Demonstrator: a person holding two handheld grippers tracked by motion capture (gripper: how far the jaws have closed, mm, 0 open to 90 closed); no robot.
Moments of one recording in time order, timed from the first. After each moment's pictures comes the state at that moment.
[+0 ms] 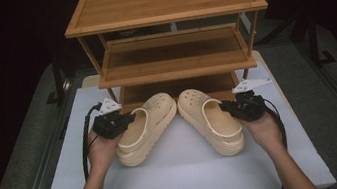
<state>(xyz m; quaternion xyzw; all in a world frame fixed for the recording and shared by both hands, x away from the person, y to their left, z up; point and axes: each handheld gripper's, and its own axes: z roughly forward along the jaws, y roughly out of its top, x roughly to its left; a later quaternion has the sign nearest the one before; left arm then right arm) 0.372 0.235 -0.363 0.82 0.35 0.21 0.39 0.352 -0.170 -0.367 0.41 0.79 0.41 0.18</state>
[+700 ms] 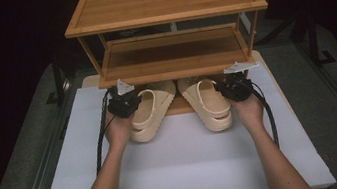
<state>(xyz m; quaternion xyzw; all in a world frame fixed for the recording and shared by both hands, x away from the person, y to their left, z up) 0.436 0.203 -0.382 0.80 0.39 0.27 0.38 0.418 -0.162 -0.379 0.46 0.76 0.42 0.22</state>
